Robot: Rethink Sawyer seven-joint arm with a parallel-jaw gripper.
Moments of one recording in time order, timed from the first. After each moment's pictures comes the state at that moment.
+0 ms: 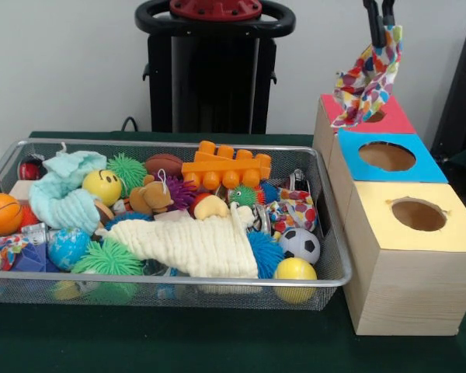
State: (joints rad) arm -0.31 -1.23 0.36 2.26 -0.18 -0.04 1.57
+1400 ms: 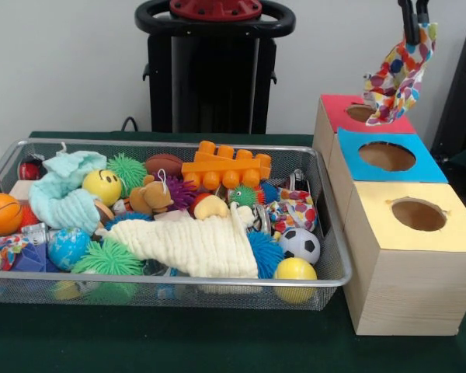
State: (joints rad) arm -0.09 -1.19 0.18 2.20 -0.08 -0.06 1.57
